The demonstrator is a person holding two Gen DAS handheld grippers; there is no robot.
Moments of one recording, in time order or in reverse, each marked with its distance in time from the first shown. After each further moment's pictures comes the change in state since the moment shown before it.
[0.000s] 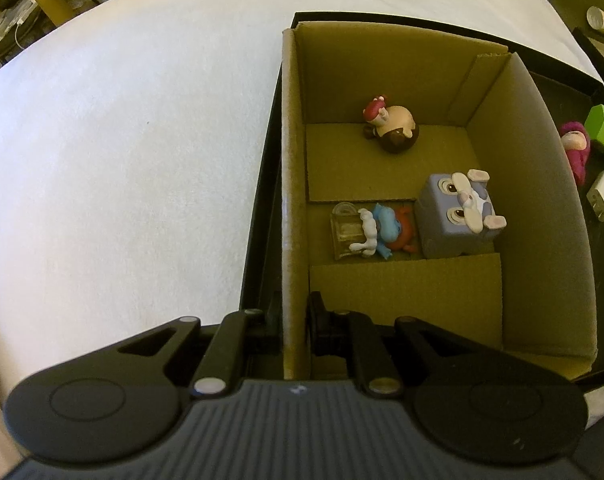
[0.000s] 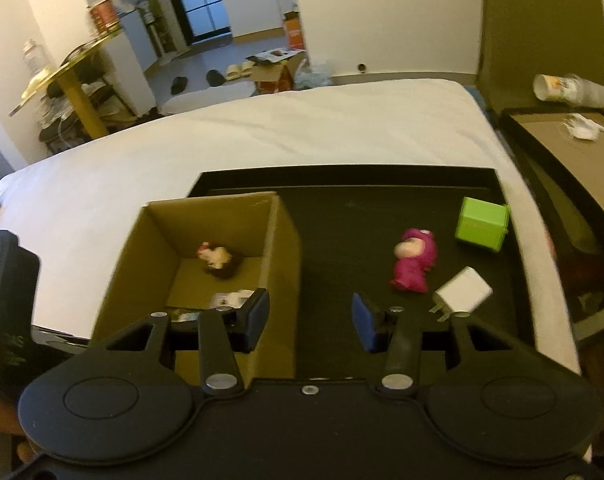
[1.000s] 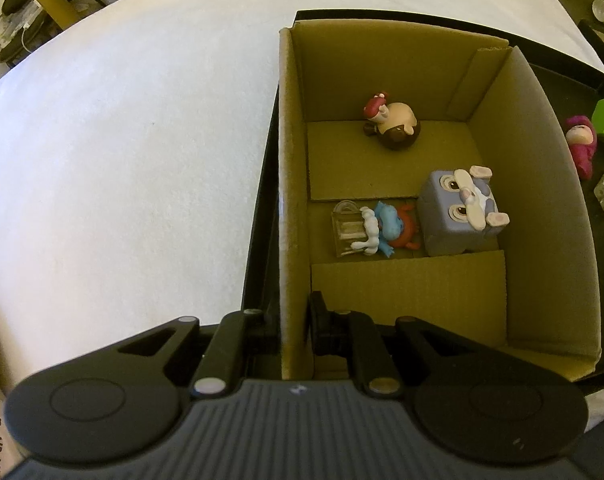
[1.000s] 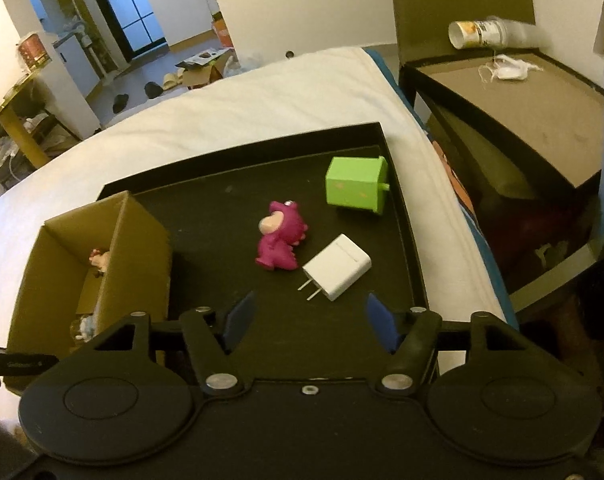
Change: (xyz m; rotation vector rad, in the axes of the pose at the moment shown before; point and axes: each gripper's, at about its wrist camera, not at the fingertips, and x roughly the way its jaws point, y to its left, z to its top) left arm 0.001 -0.006 0.003 -0.001 0.010 0.034; right arm 0.023 -0.101 -0.021 0.159 0.034 -0.070
